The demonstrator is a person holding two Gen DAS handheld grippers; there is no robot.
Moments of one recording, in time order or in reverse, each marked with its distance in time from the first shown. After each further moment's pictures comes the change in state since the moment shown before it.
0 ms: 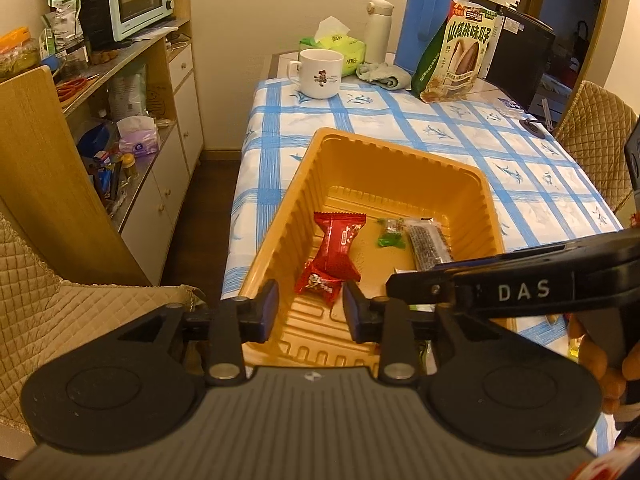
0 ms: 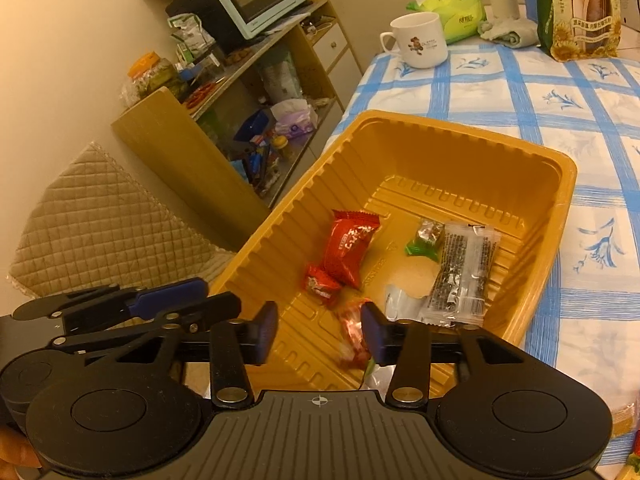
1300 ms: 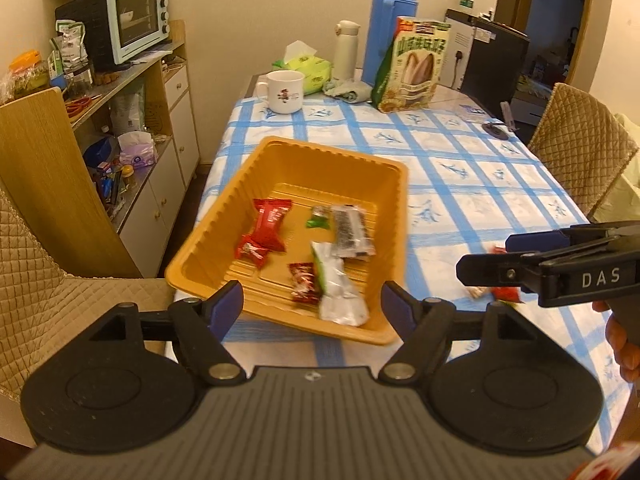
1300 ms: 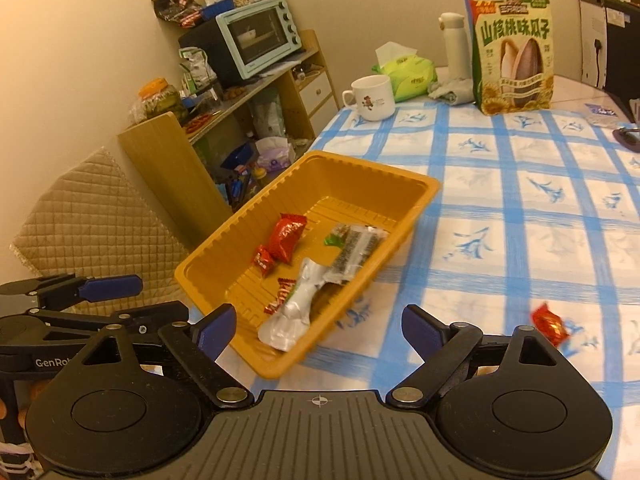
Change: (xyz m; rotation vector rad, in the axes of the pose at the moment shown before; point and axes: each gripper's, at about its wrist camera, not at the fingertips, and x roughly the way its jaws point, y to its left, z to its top) left arm -0.084 -0.088 -0.040 0.014 -0.057 0.009; right arm -0.145 -0.042 -0.063 -0.113 -0.136 -0.067
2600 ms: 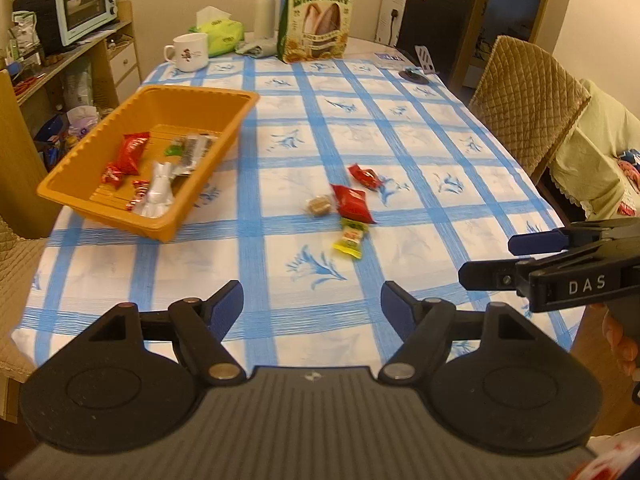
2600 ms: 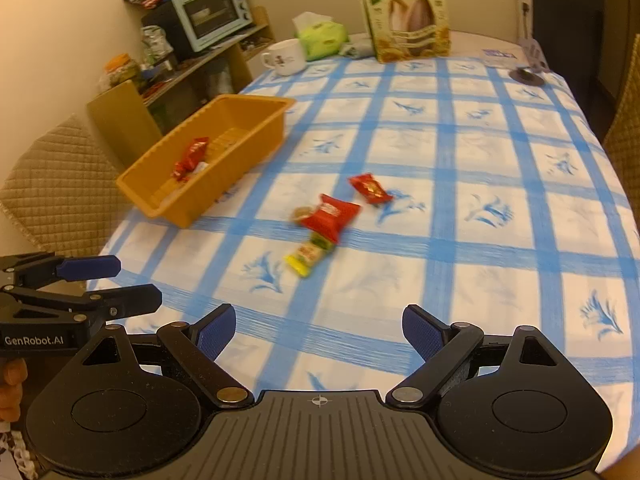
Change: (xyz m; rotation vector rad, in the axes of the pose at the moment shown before) left arm -0.013 -0.175 -0.075 0.029 0.078 -0.075; right arm -0.124 -0.129 -0.108 0.030 0.085 -0.102
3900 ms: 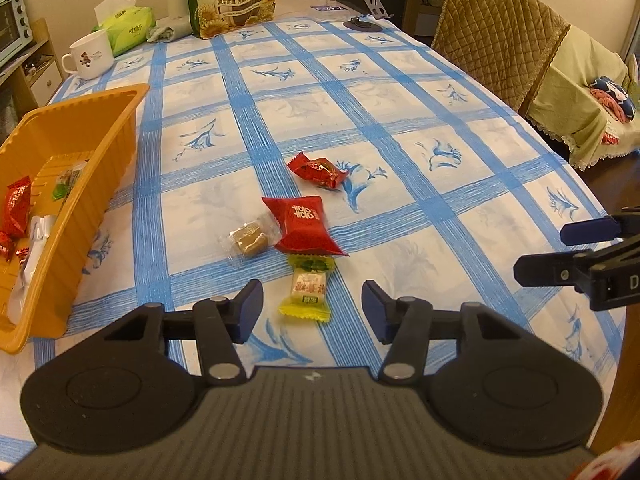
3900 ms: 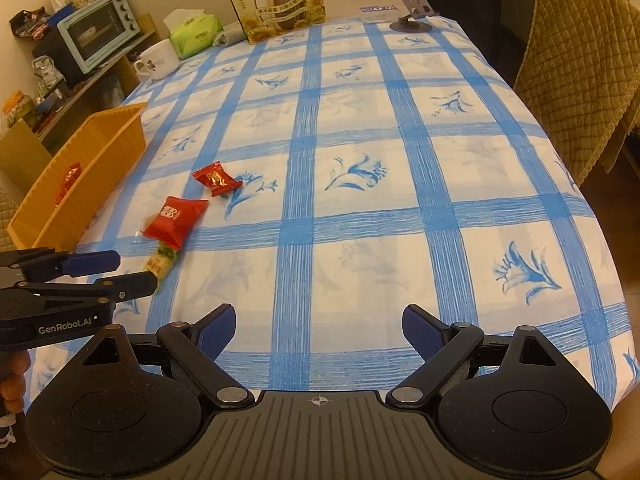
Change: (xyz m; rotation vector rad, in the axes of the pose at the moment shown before) left arm 0.137 -0.034 0.041 0.198 0.087 -0.076; right arm 0.026 -0.080 0.002 0.199 0.023 -0.202
